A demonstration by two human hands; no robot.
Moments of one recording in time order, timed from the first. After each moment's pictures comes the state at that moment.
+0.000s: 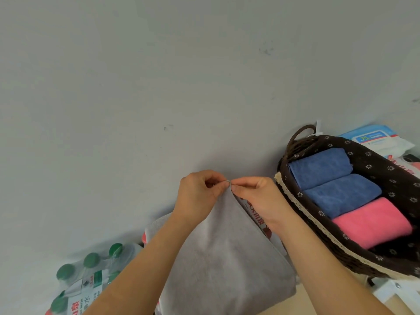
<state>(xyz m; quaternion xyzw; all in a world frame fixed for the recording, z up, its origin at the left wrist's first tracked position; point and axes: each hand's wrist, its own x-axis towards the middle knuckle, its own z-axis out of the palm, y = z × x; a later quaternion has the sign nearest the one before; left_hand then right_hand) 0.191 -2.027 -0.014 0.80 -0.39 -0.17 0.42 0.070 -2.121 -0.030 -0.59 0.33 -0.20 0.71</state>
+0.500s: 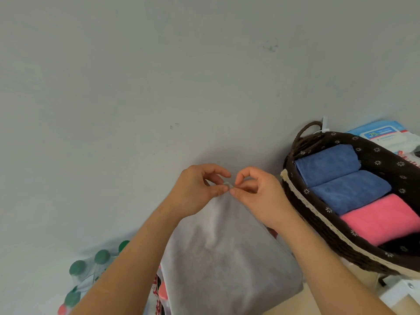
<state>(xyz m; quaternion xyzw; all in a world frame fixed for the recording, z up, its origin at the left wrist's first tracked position) 0.209 -2.014 0.016 0.77 -0.44 -0.27 0.37 0.069 -2.110 -0.027 -0.71 0.28 -0.24 0.60</state>
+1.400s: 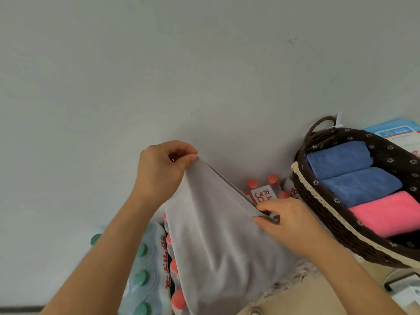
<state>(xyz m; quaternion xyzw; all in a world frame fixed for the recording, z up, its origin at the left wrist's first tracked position) 0.217 -1.953 0.063 0.82 -0.37 -0.04 0.43 0.010 -2.092 -0.049 -0.92 0.18 -0.16 0.31</state>
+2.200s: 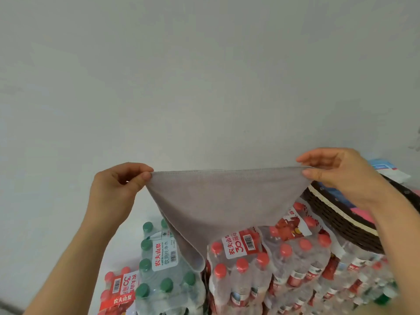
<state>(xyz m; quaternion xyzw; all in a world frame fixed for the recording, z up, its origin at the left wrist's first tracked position) 0.207 -1.711 0.126 0.77 -0.28 0.04 0.57 -0.031 -2.026 0.118 -0.77 0.18 -0.27 0.55</state>
